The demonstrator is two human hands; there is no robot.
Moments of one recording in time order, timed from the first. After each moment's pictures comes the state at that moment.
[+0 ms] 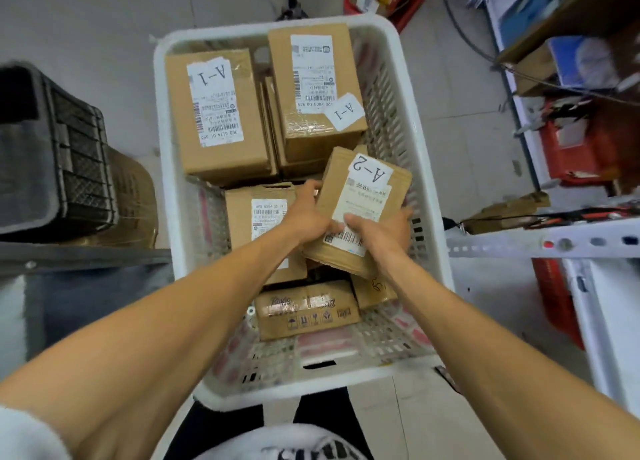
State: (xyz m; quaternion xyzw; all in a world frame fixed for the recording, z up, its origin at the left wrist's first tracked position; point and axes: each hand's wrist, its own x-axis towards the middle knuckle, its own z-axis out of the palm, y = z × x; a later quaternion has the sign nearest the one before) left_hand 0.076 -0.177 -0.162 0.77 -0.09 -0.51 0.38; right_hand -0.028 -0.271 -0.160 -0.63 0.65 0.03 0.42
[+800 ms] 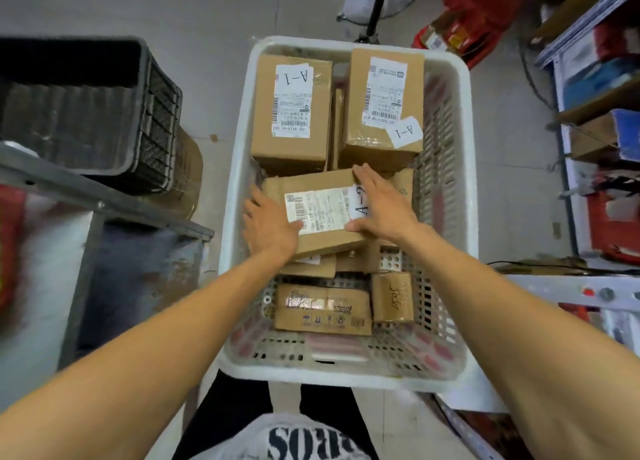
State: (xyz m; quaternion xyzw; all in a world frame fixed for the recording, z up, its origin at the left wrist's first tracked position) left_hand 0.075 -0.083 -0.130 0.94 0.07 -0.25 0.23; right_hand 0.036 -0.274 -0.142 -0.93 0.14 0.22 0.25
